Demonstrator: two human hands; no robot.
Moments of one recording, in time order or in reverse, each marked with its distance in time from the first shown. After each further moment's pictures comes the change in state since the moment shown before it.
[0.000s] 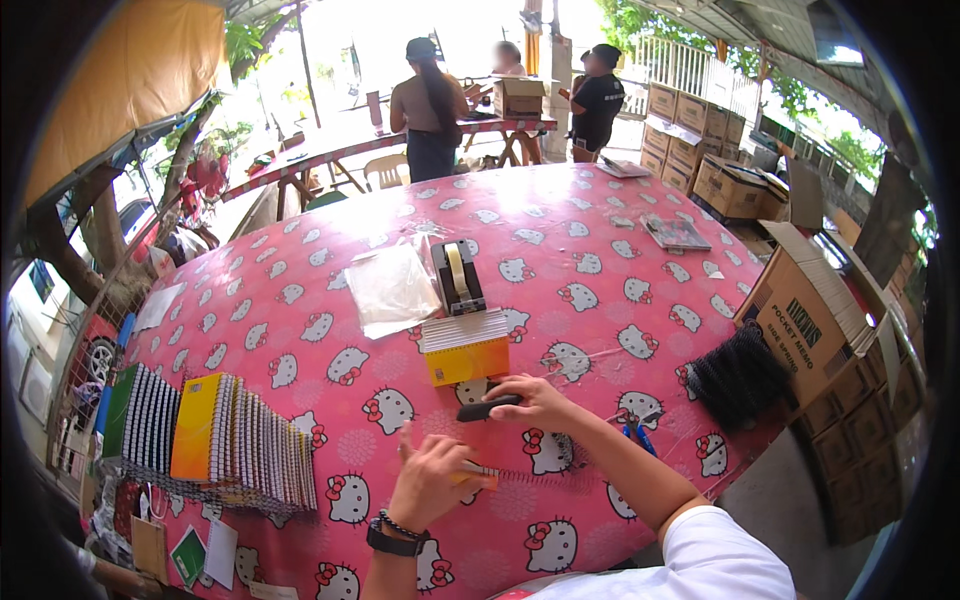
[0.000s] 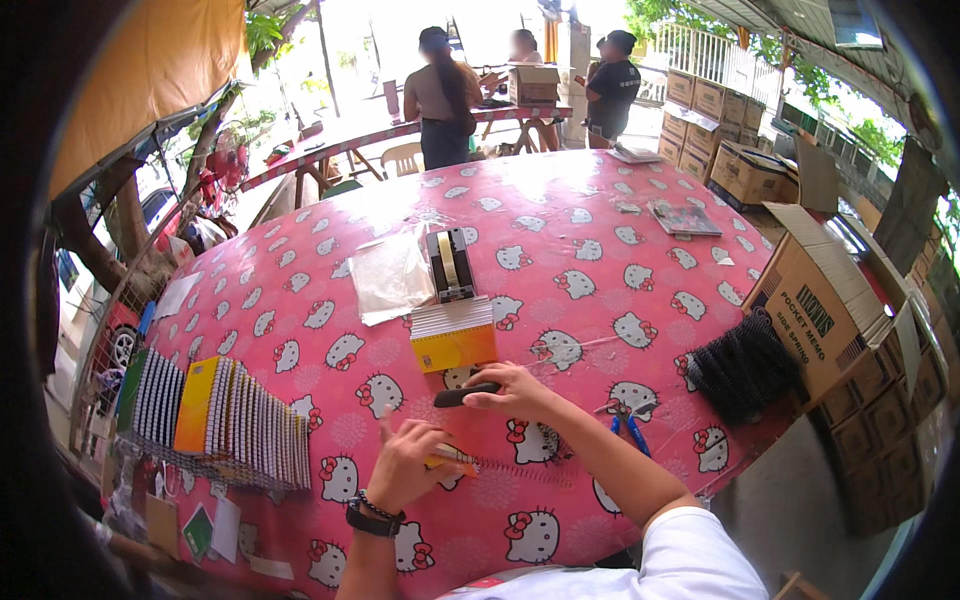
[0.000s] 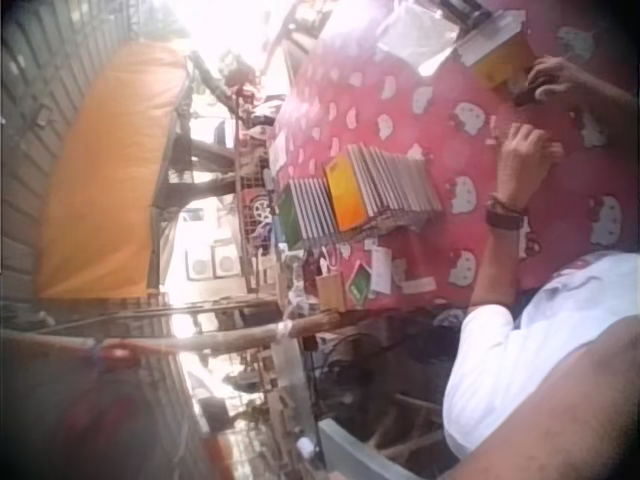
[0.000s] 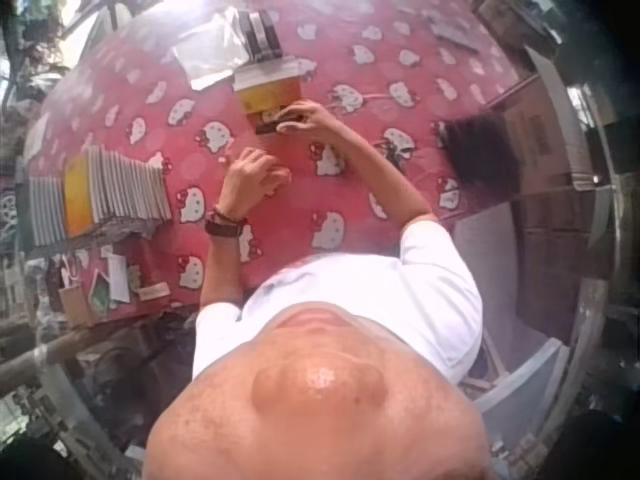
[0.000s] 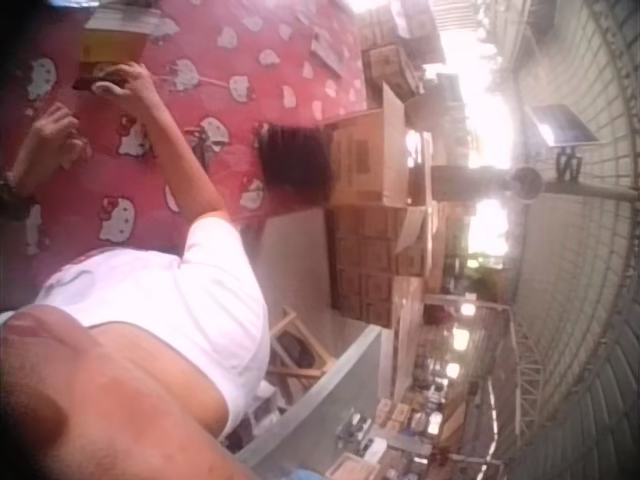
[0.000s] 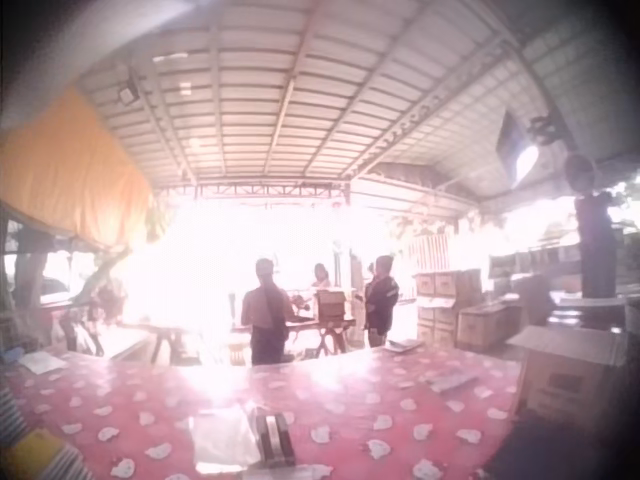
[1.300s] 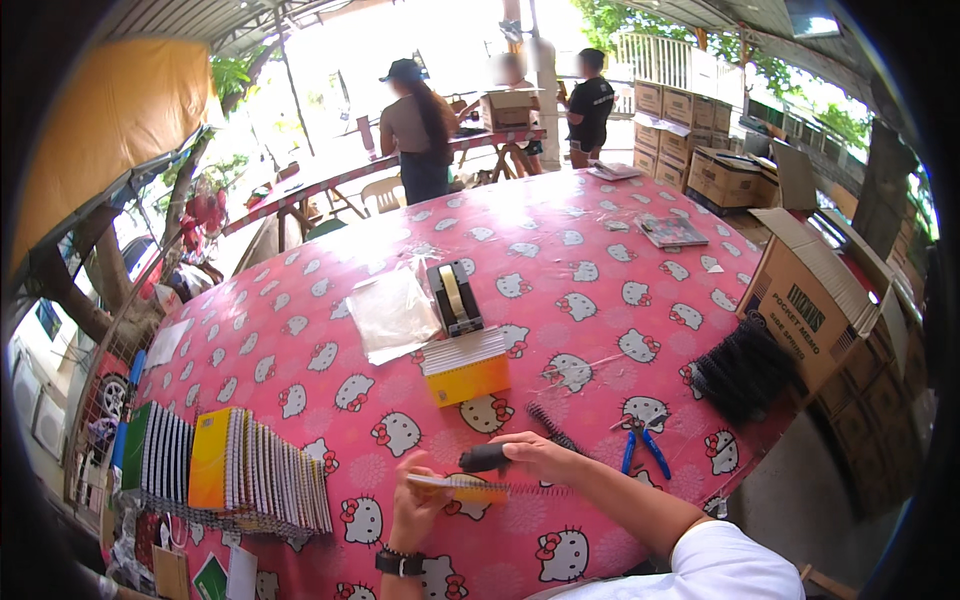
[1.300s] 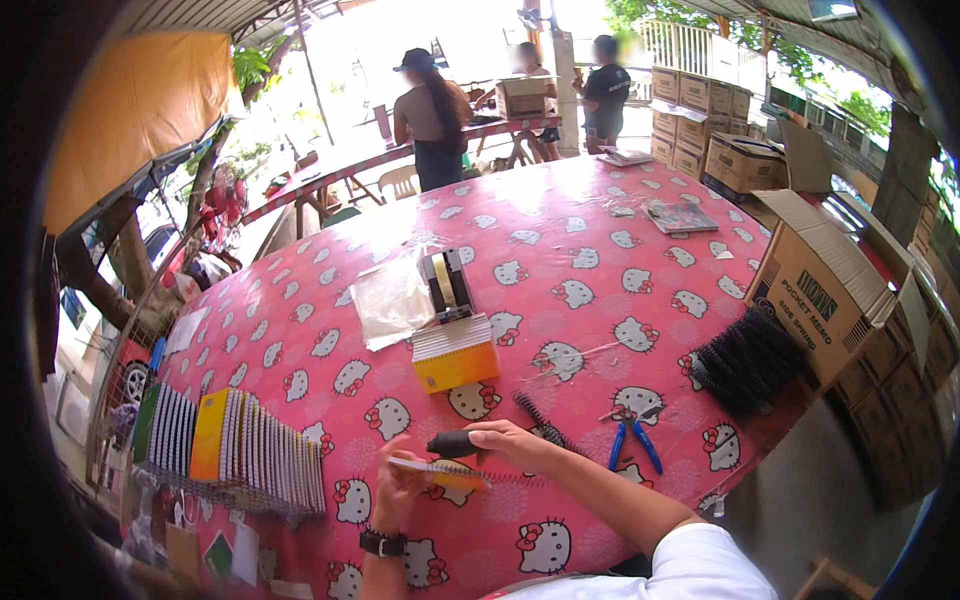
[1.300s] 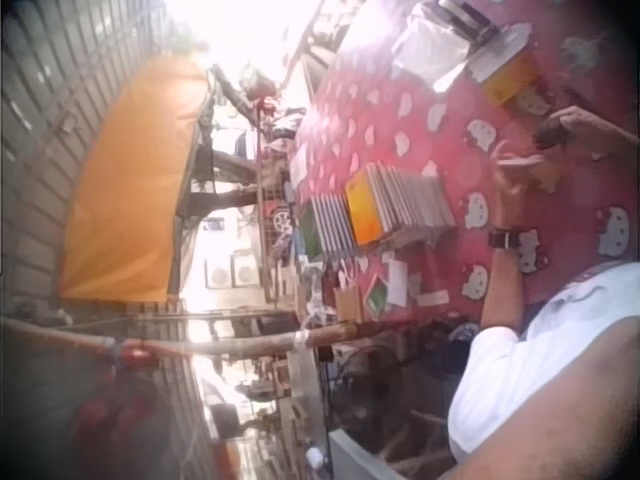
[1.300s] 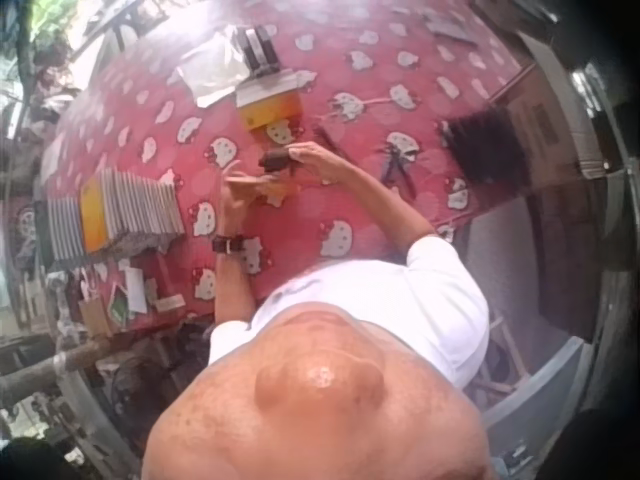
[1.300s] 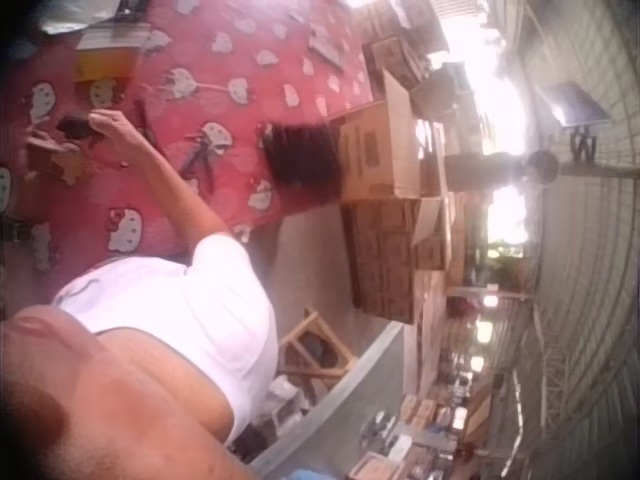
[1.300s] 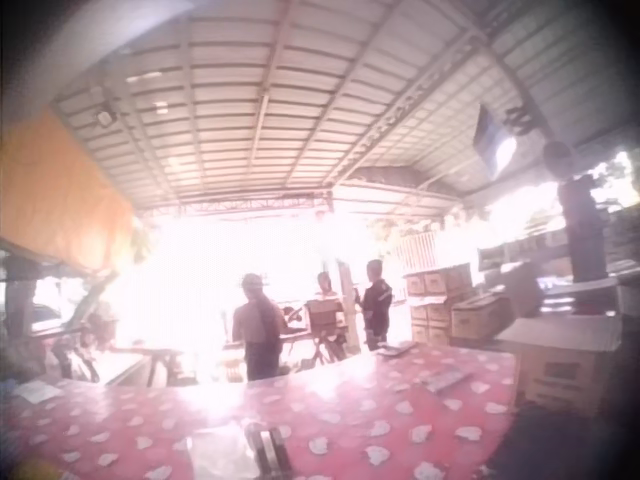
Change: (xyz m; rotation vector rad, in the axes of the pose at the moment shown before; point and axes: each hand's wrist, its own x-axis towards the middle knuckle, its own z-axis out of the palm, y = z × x) left_hand -0.052 -0.054 0.032 -1.076 0.206 -0.481; right_hand -0.031 -0.010 0.042 1.058 -0.290 0.164
